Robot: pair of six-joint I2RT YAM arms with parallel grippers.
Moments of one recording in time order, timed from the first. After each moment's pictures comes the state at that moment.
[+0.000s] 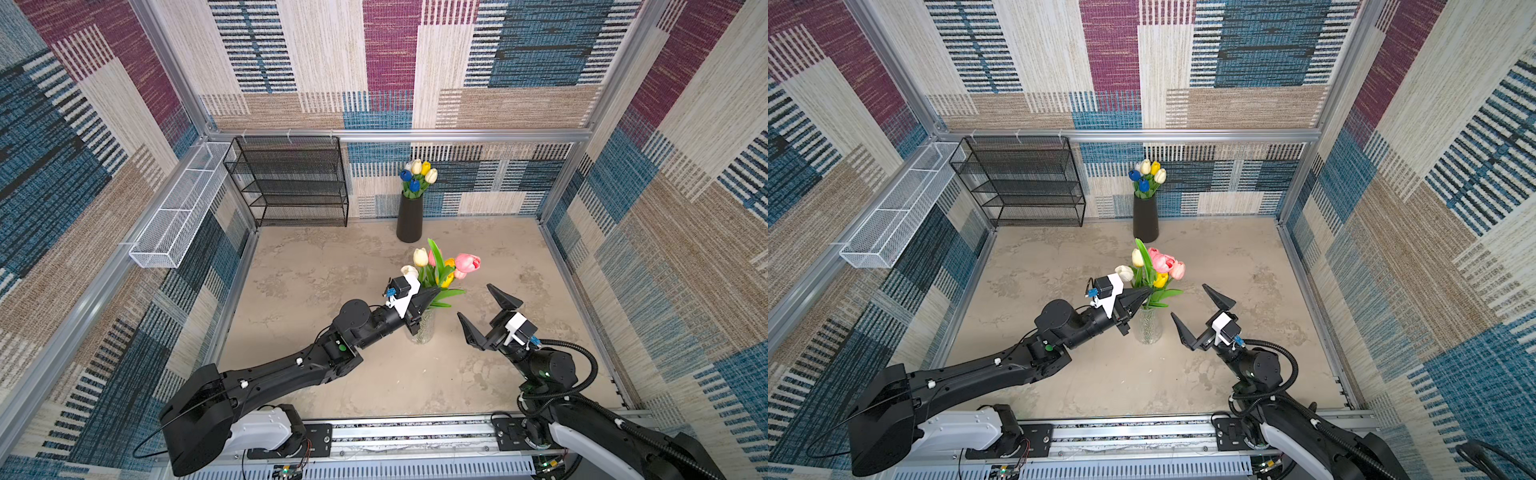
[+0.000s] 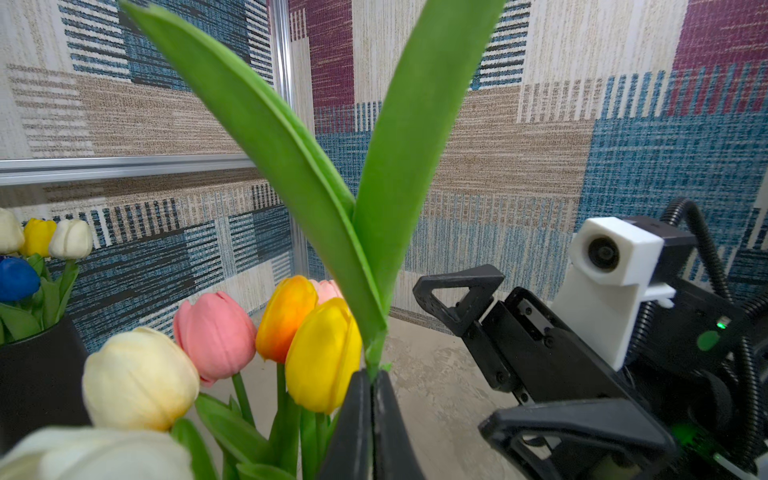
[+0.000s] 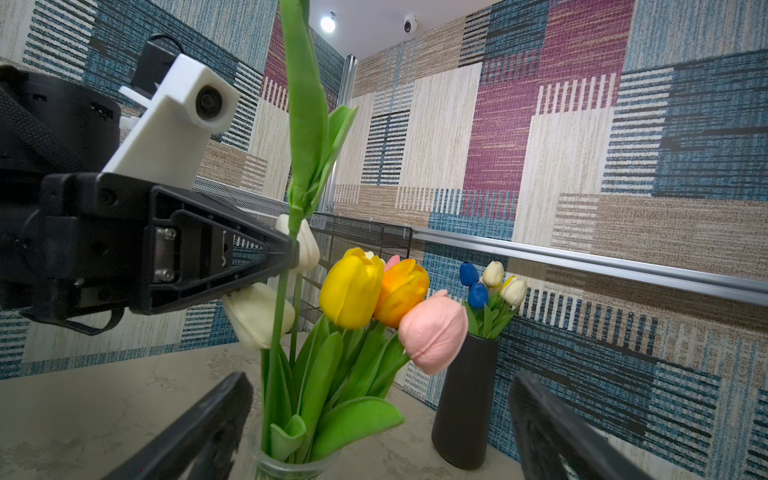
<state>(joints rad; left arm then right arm) -0.94 1.25 0.69 0.76 0.14 0.00 0.52 0.77 0.04 1.24 -0.23 -0.10</state>
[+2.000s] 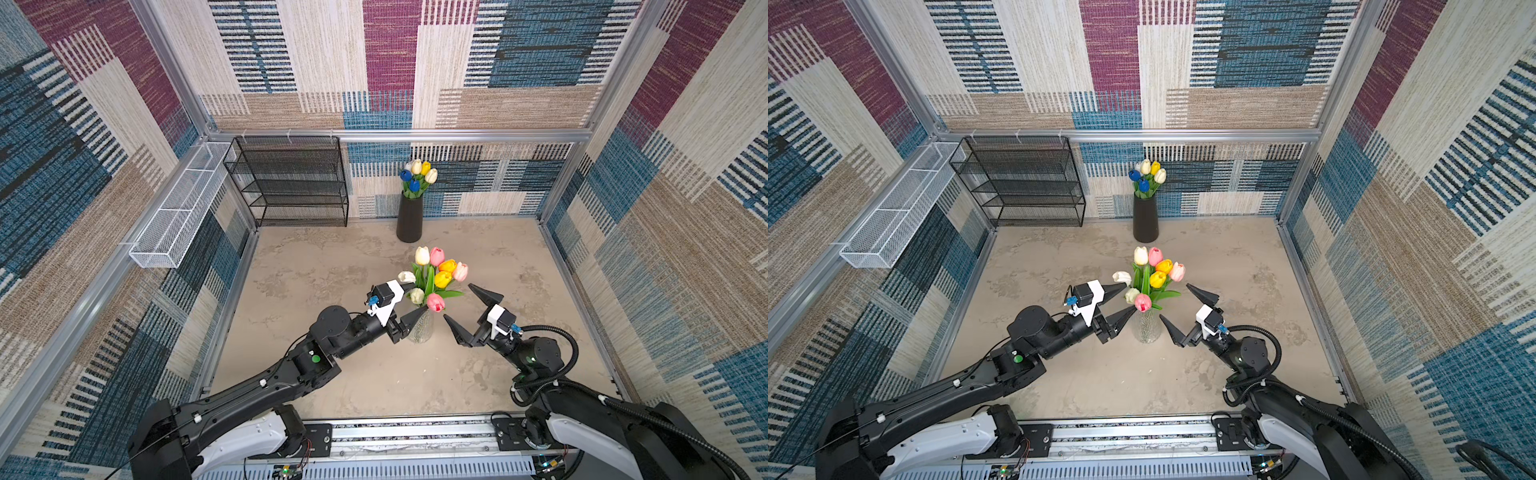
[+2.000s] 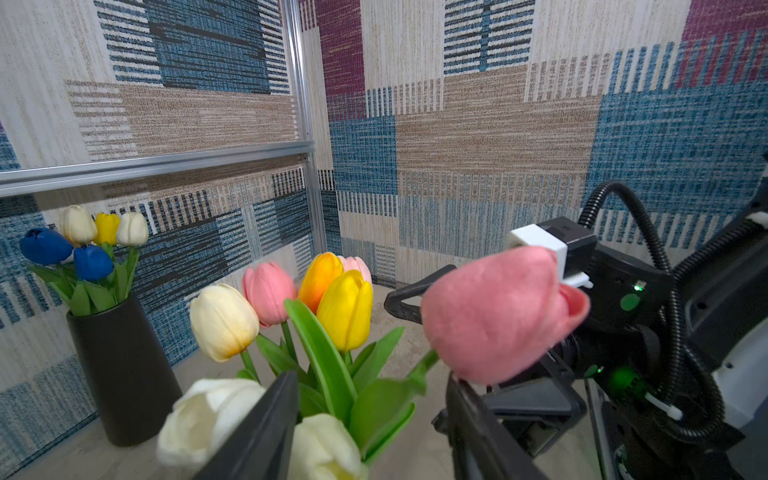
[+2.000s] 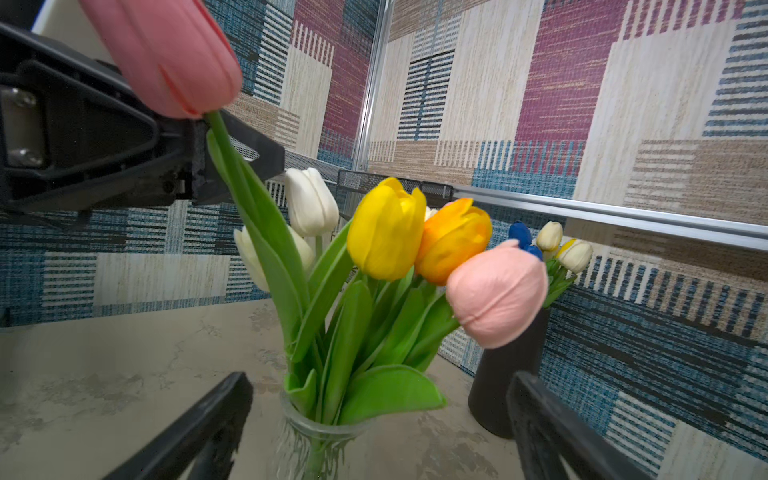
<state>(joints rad) -0.93 0.99 0.65 0.47 0.11 0.07 0.52 0.98 0.10 1.24 -0.35 -0.09</state>
